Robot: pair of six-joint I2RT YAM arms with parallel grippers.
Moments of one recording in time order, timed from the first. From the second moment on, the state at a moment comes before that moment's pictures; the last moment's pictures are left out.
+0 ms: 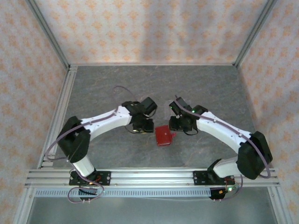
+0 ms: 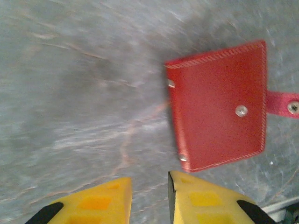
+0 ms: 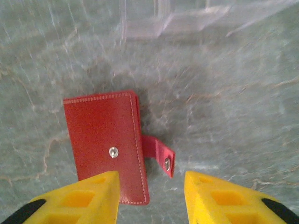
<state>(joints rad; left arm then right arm) -0.78 1.71 1.26 -0.86 0.14 -0.79 0.66 1.38 0.98 -0.83 -0.01 0.66</state>
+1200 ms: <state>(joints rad) -0.88 1.87 1.24 -0.79 0.16 -0.79 0.60 1.48 0.92 -0.81 -0.13 0.61</state>
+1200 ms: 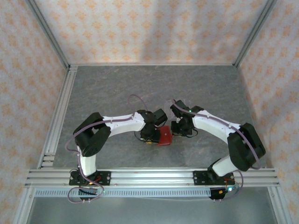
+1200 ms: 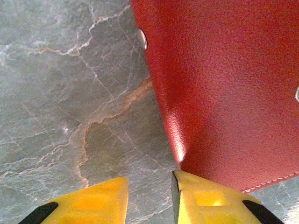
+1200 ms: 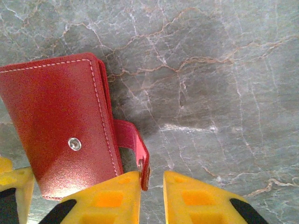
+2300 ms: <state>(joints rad) -0.88 1.87 1.23 -0.78 0.16 -0.80 0.58 1.52 0.94 -0.79 -0.20 0.58</state>
